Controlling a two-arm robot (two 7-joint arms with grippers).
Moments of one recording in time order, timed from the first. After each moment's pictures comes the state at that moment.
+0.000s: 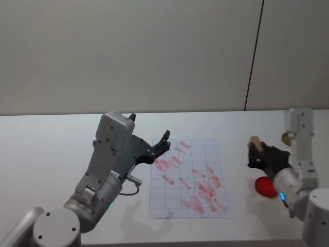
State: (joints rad) left arm -0.24 0.38 0.45 -1.63 -0.20 0.01 -0.01; right arm 0.27 0.11 -0.23 -1.39 0.23 0.31 -0.07
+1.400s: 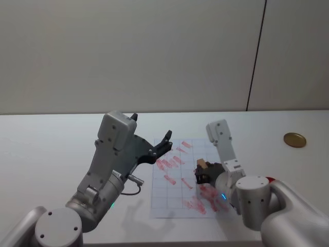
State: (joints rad) left arm -0.24 0.38 0.45 -1.63 -0.20 0.01 -0.01; right arm 0.63 -0.09 -0.34 -0.71 0.05 0.26 0.04
